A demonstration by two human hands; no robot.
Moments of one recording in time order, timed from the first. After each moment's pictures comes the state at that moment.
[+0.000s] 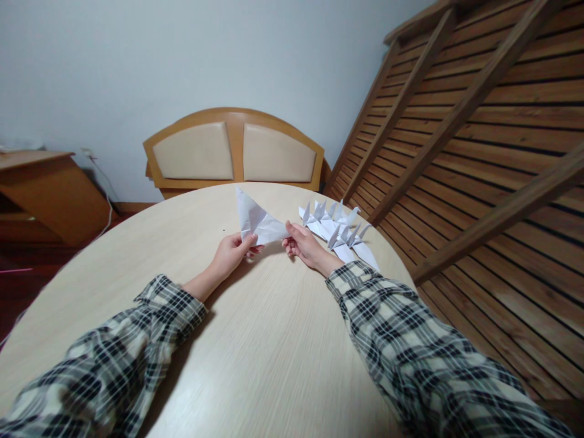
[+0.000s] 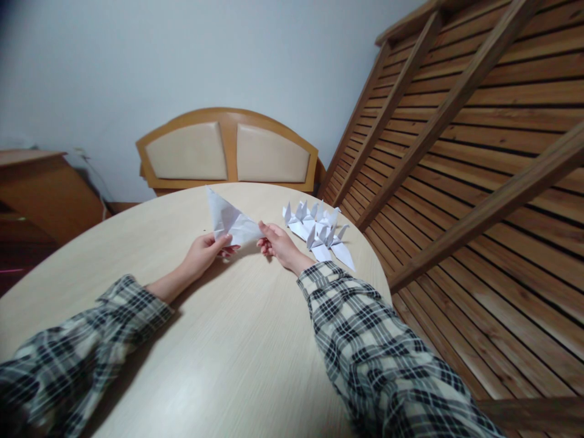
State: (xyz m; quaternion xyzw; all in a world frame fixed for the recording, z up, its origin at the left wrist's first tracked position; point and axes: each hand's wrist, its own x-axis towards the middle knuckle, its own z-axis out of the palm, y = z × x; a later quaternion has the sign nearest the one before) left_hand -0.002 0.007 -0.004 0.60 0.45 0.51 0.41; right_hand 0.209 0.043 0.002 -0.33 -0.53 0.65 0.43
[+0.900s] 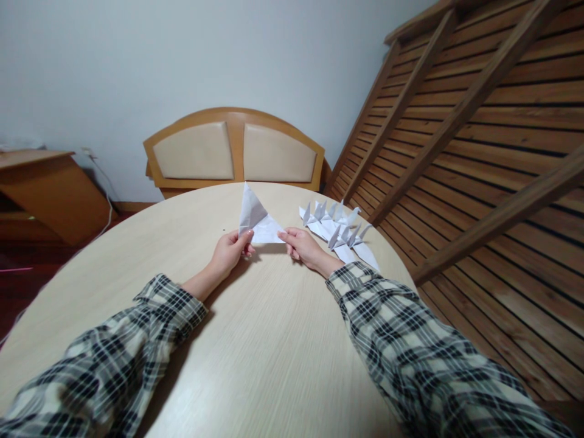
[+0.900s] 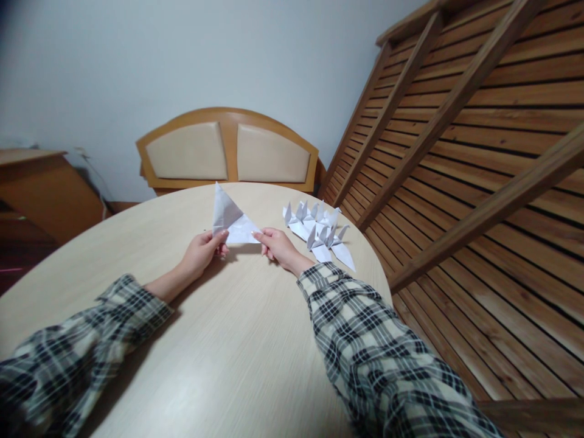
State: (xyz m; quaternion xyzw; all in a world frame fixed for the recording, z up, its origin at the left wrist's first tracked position) left_hand 0.000 0.004 0.002 0.55 0.47 0.54 0.44; right_hand 0.206 0.037 0.006 -0.40 -0.59 0.58 0.38
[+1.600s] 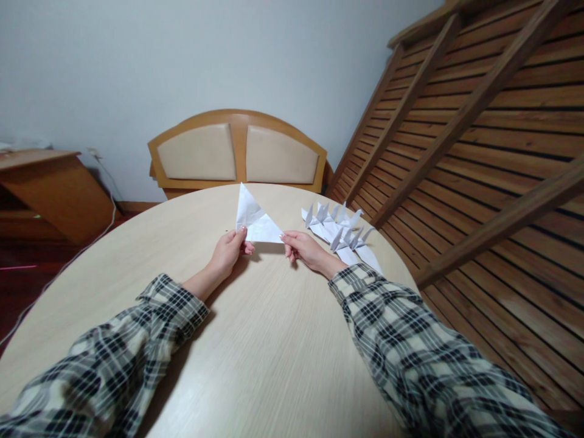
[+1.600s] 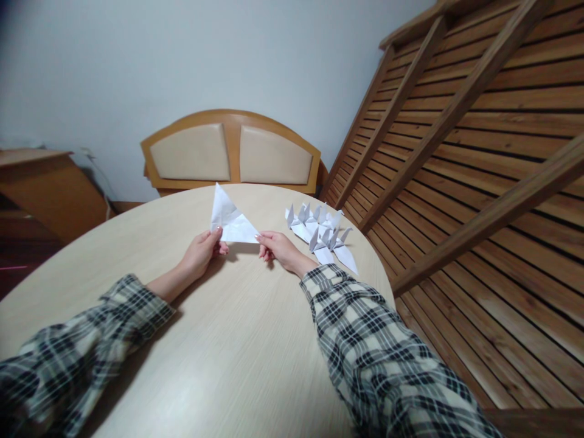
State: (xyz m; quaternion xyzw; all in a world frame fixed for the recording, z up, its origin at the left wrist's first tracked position) left_hand -0.003 0.009 0.001 0.46 0.48 0.58 0.47; right_hand 0.208 0.041 0.003 -0.34 -0.61 0.63 0.35
